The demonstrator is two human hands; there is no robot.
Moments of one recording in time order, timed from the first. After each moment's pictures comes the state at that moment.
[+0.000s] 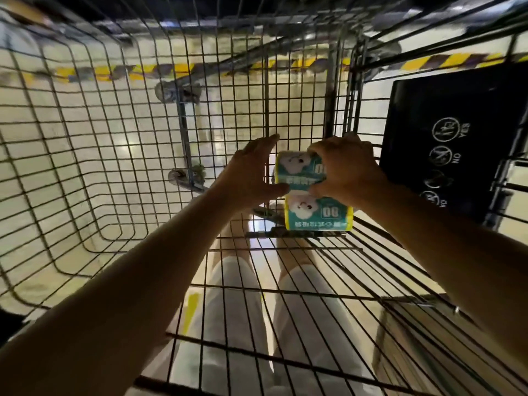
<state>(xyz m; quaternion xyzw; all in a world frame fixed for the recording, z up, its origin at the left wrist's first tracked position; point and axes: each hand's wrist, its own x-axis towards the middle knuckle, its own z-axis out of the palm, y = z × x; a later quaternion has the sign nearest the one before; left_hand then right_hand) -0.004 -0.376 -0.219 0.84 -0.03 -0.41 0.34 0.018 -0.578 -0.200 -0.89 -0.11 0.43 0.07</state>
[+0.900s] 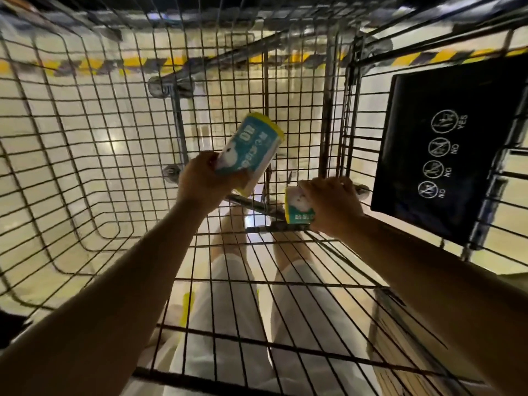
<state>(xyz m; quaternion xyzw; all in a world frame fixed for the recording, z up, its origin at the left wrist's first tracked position) -0.040 -0.320 -0.237 0.84 0.23 -0.35 0.34 -0.067 -0.574 -0.237 -0.87 -0.16 0.47 -0.02</state>
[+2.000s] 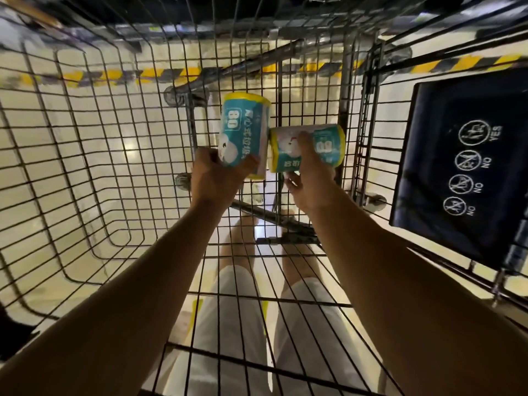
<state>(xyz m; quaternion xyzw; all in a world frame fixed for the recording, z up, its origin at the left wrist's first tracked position) -0.026 -0.327 -0.252 0.75 0.39 -0.26 0.46 -0.006 -0.487 -0.252 -0.43 0.62 0.24 0.62</state>
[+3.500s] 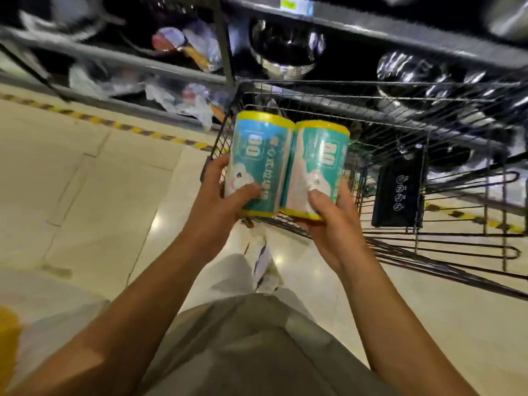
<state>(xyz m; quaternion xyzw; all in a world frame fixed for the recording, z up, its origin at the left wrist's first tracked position) -0.286 -0.238 0.157 0.60 0.23 -0.03 0.77 -0.238 -0.425 0.135 -0.54 0.10 0.25 0.80</state>
